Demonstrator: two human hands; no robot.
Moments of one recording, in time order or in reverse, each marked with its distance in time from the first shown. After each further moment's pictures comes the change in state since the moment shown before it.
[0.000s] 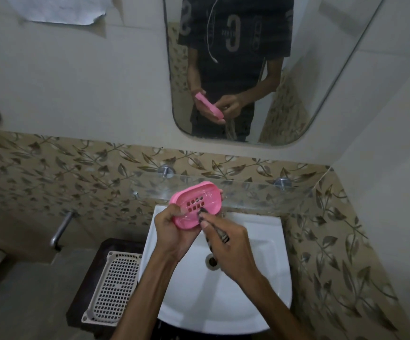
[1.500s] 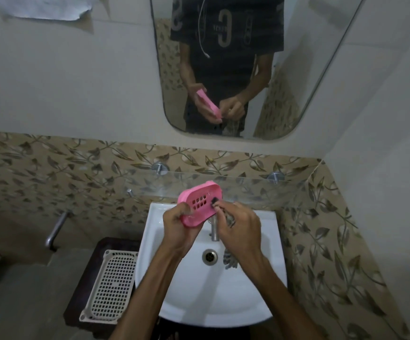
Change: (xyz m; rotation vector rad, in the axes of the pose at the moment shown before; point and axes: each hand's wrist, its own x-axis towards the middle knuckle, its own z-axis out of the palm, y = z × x) left_hand -0.001 -0.020 0.005 0.067 -0.005 0.018; right_hand 0.011 0.014 -0.018 -0.358 0.158 -0.085
